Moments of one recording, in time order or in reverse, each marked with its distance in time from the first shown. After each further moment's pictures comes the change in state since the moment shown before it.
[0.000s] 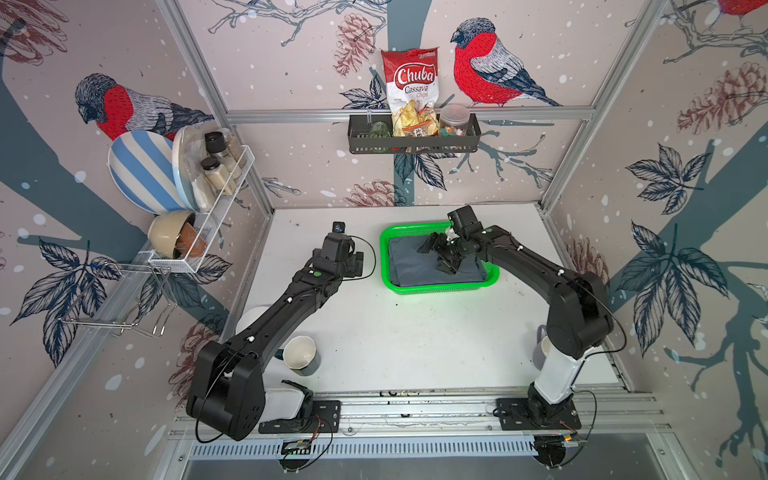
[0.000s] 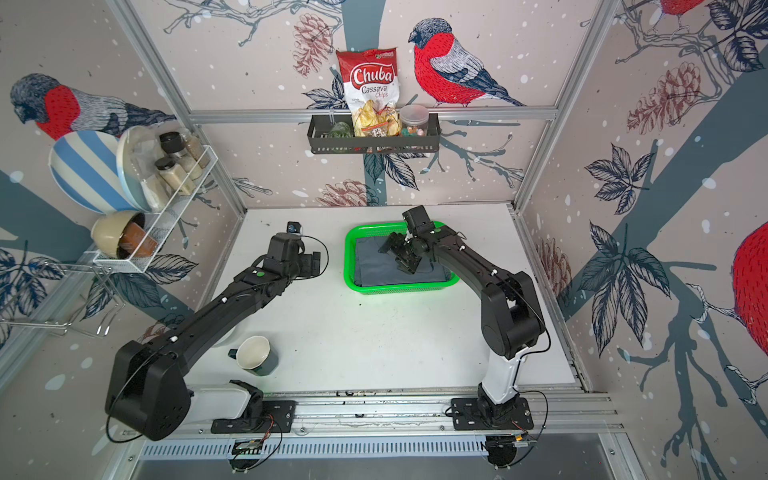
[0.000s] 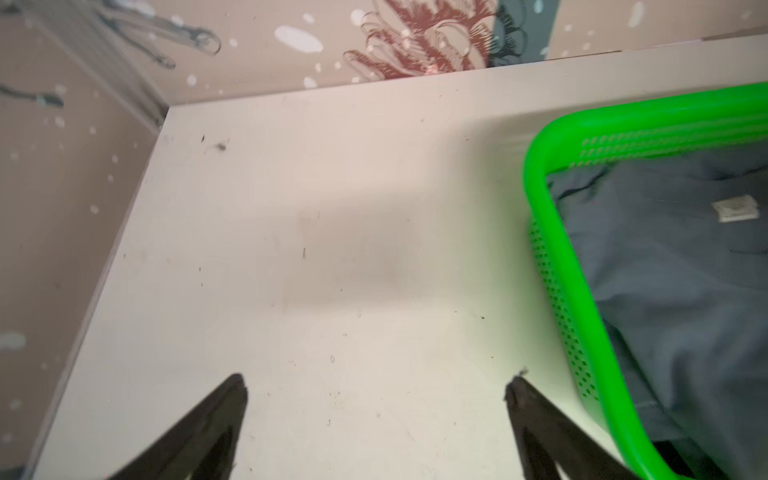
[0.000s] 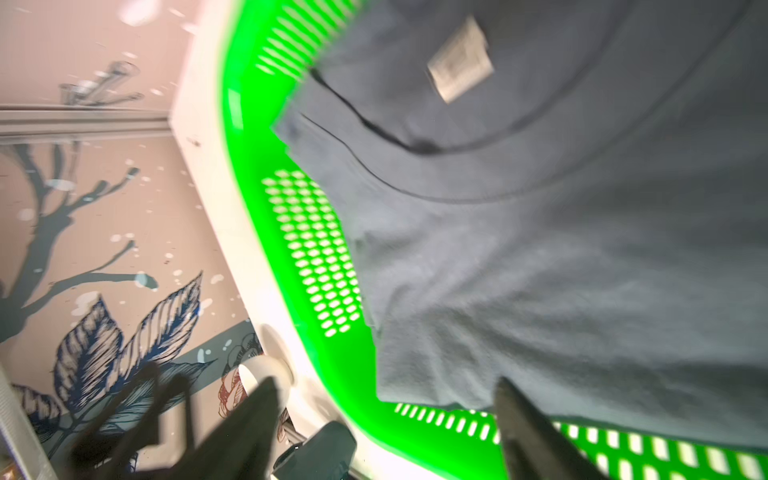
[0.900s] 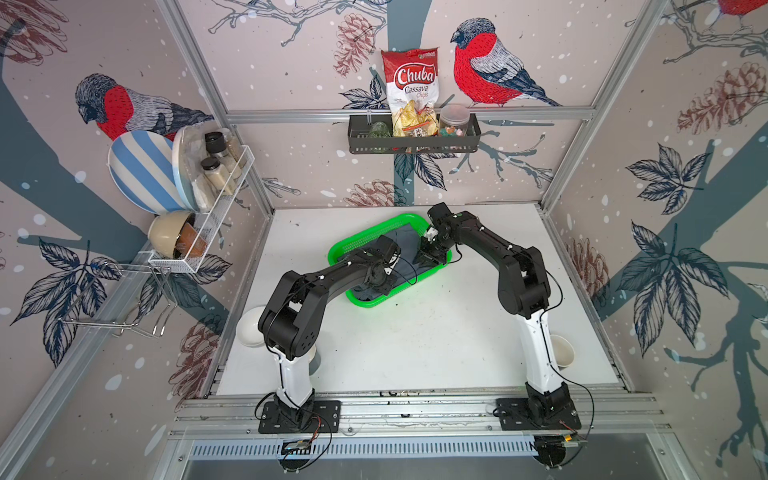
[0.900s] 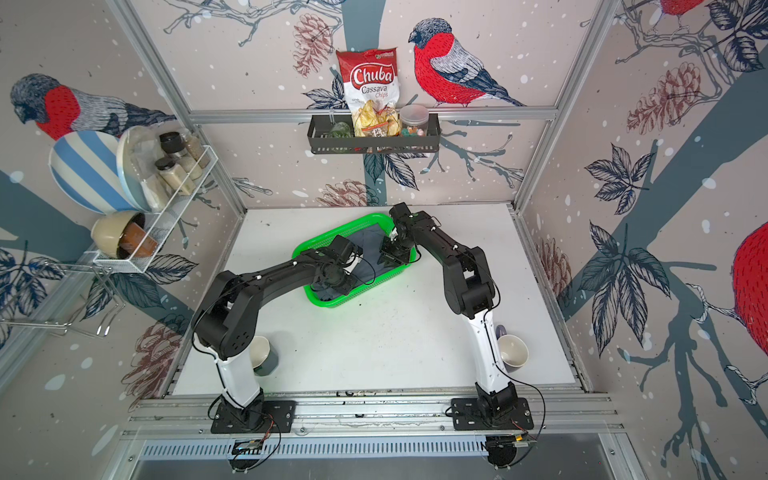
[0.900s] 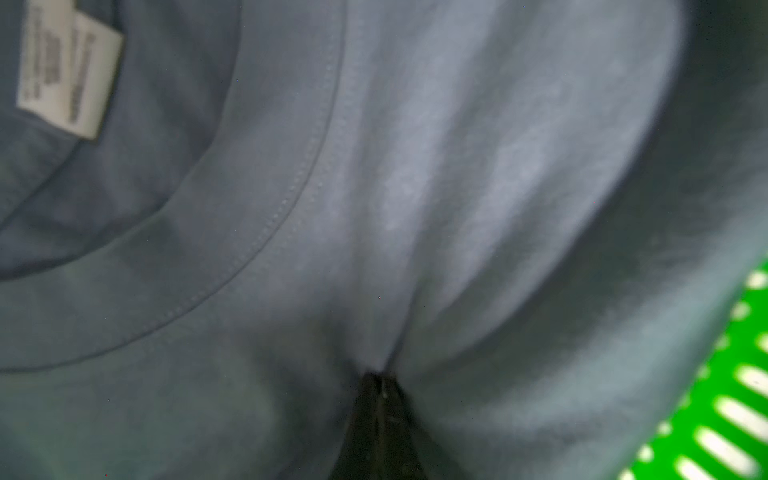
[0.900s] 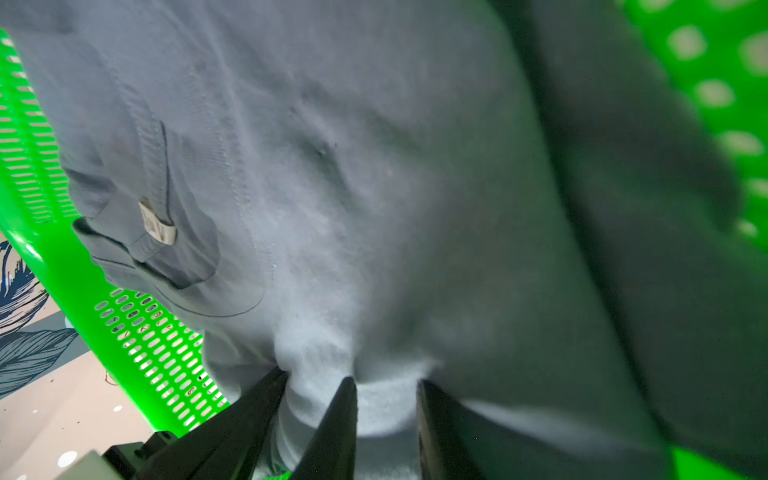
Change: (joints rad) left arm -0.175 0.544 0.388 -0.360 0.276 0.212; right arm -0.018 0.520 0.454 -0.312 -0.127 -0.298
